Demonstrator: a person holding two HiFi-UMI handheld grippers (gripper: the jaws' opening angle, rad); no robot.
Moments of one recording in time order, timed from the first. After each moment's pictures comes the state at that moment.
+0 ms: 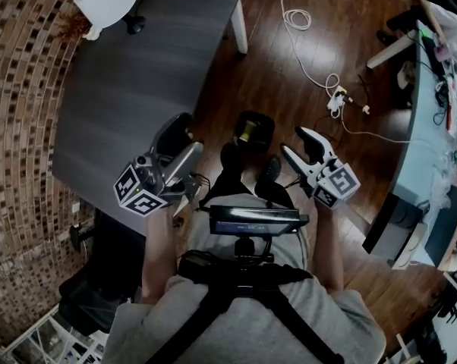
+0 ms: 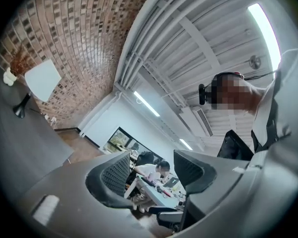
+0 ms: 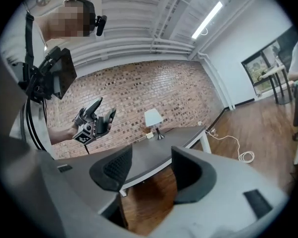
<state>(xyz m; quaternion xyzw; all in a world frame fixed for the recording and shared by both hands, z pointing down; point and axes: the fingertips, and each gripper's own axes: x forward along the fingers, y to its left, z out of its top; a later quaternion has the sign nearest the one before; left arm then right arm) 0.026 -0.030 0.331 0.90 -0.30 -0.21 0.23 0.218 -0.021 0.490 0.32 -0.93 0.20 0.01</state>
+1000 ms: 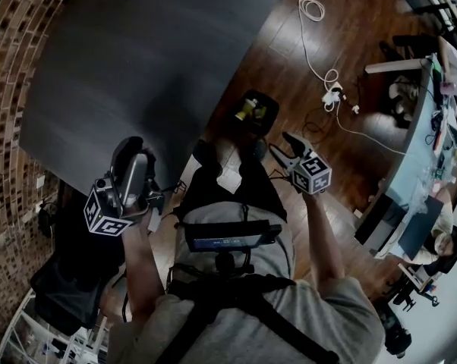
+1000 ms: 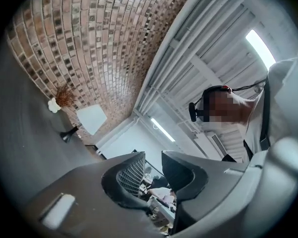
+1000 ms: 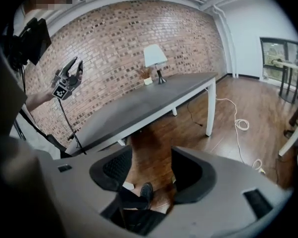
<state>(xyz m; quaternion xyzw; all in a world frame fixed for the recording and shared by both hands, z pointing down) -0.237 0.038 0.372 0.82 -0.40 -0.33 0.23 0.085 0.026 0.668 0.28 -0.87 0.27 0.29</state>
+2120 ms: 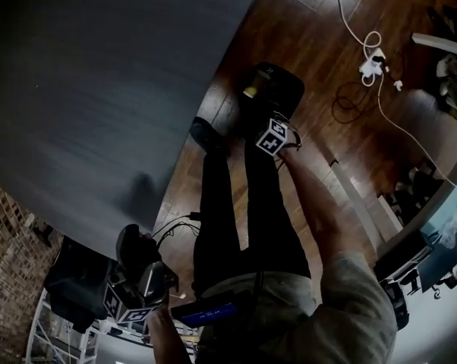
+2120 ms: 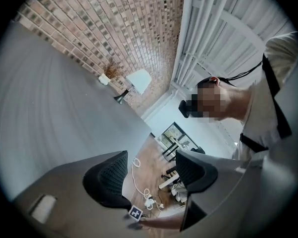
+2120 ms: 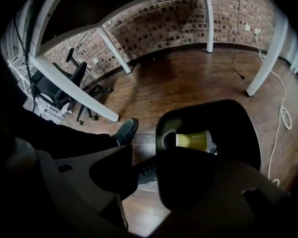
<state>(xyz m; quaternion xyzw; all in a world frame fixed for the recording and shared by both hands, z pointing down) -0.160 0.067 0.569 0.73 -0.54 -0.15 0.39 0.064 0.060 1.114 0.04 -0.79 0.22 0.58</state>
